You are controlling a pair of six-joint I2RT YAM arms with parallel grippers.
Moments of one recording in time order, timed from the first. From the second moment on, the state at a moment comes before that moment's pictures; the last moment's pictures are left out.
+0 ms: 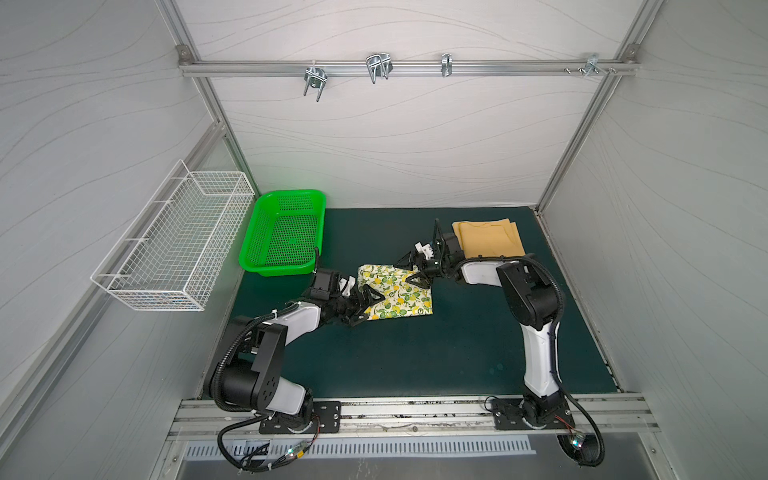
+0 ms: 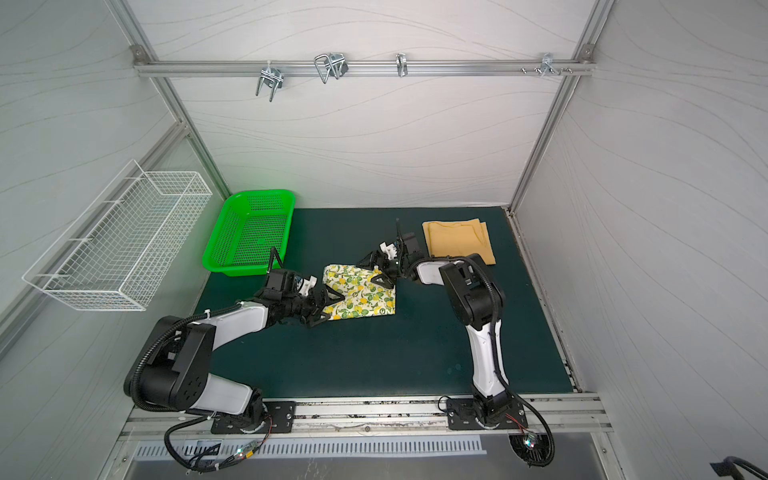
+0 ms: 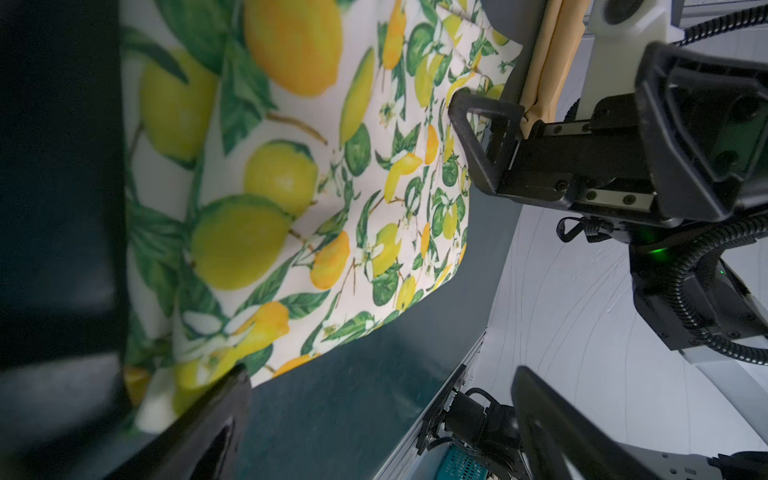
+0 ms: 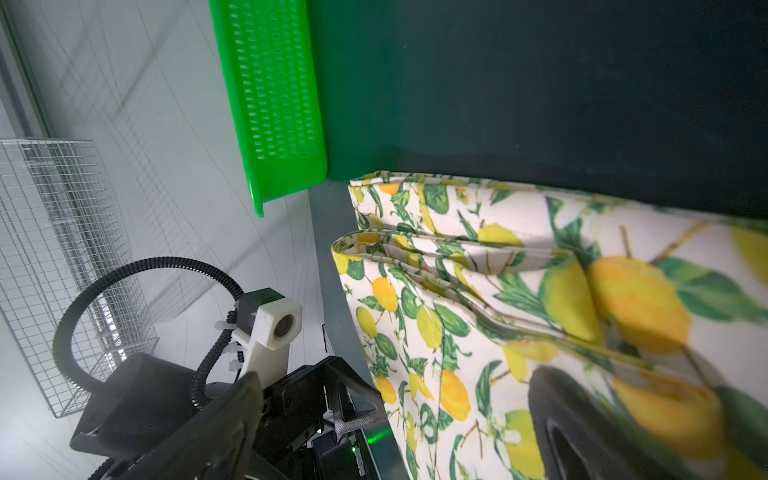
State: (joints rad) left arm -0.20 1.46 0.56 -0.03 0.74 -0.81; right arm 0.50 2.11 1.23 0.20 -0.85 0.94
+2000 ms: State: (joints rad) left arm -0.16 1.34 0.98 -0.42 0.59 -0.69; right arm 0.58 1.51 1.05 -0.30 -0.38 0.50
